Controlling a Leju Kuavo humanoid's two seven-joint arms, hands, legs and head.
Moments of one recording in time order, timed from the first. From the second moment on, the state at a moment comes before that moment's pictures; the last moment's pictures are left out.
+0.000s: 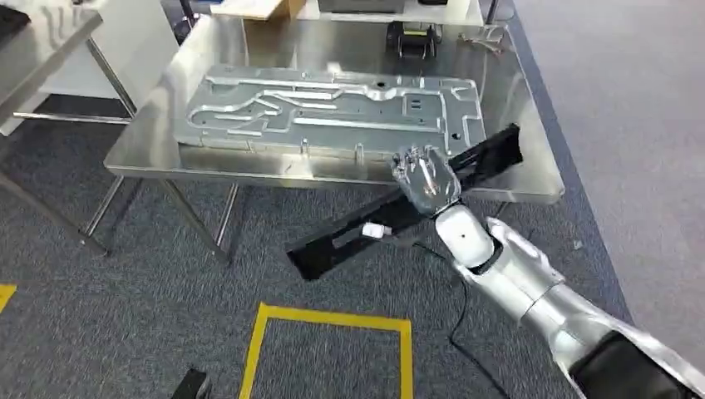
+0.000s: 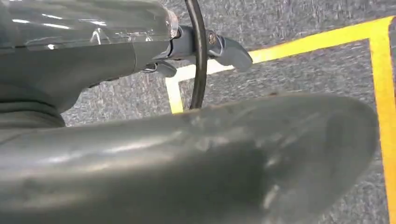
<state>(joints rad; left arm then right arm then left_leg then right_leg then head) -0.18 -0.08 0.84 -0.24 -1.07 -0.04 -0.30 -0.86 -0.18 0.92 -1.04 1.57 -0.47 0.31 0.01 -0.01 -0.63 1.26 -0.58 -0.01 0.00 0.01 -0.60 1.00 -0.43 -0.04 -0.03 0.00</state>
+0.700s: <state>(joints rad) -0.16 -0.07 0.84 -0.24 -1.07 -0.03 -0.28 -0.92 -0.16 0.93 -1.01 1.57 -0.43 0.23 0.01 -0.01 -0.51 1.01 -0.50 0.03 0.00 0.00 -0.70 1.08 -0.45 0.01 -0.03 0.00</state>
